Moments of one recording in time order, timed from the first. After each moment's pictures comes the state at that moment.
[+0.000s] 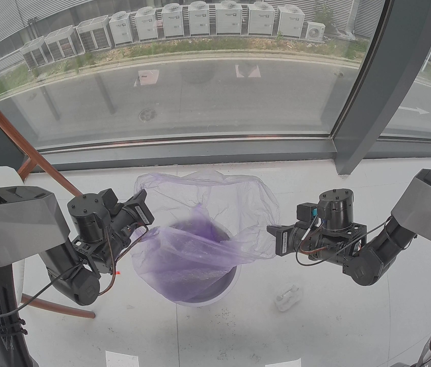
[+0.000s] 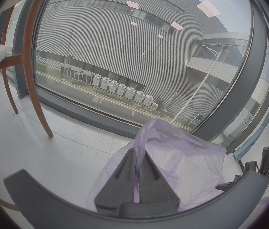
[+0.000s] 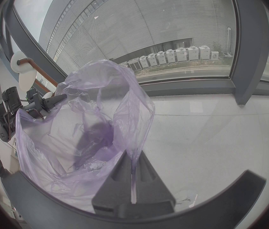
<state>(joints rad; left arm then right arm) -0.34 2.23 -0.67 -1.55 0.13 -0.40 0.49 2.18 -0.81 -0.93 0.09 0.19</state>
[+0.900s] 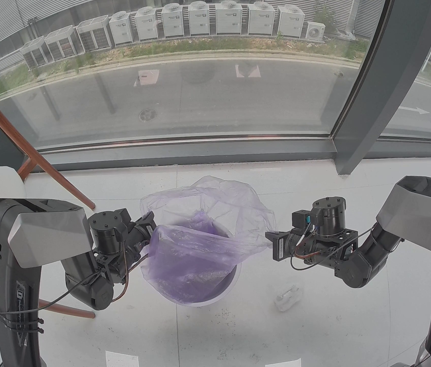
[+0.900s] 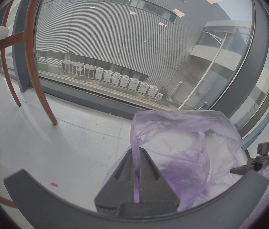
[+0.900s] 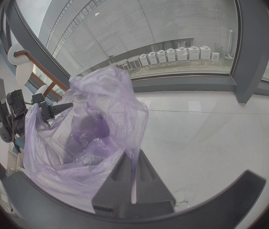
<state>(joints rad) -0.32 2.38 -0.67 -1.55 0.13 -0.35 0.49 2.28 -0.83 -0.96 0.10 0.17</state>
